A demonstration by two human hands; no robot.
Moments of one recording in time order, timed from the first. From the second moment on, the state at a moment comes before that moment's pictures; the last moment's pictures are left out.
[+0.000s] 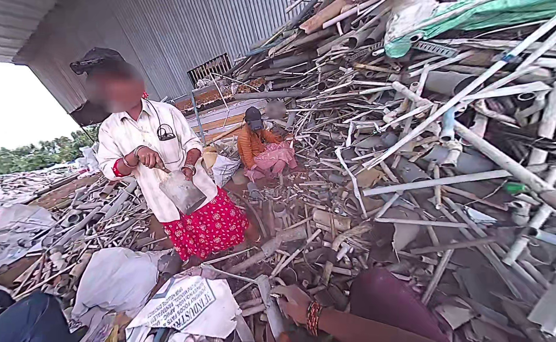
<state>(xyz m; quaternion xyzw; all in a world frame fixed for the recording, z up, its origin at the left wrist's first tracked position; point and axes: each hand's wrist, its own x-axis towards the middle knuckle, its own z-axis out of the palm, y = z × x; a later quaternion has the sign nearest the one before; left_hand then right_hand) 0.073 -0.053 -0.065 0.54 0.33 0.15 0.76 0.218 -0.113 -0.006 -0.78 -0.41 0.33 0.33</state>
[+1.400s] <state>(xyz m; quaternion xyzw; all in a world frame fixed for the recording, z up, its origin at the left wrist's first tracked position) 0.061 -0.033 -0.058 0.49 0.31 0.15 0.80 0.204 -0.095 -0.002 -0.77 -0.33 0.39 0.38</state>
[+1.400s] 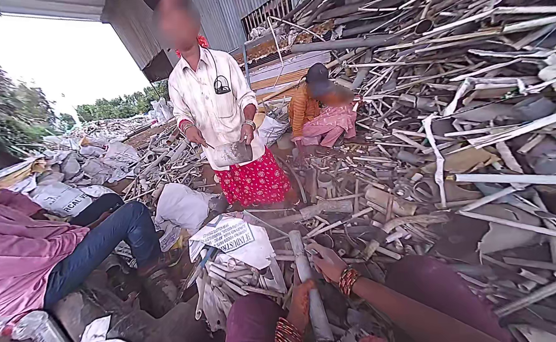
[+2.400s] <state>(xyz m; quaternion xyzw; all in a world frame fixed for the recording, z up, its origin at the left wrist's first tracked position) 0.061 -0.039 -0.063 0.49 0.34 0.15 0.79 0.214 -0.096 0.002 -0.80 -0.33 0.39 0.32</state>
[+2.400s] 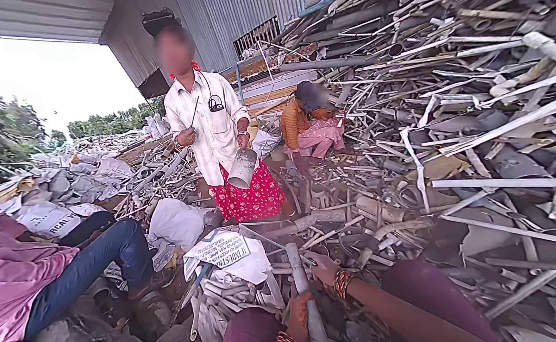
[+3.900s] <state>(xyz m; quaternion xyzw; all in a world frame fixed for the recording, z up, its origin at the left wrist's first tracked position) 0.067 -0.038 -0.050 0.43 0.33 0.24 0.81 0.230 -0.080 0.389 -0.63 -0.50 -0.28 0.52</state>
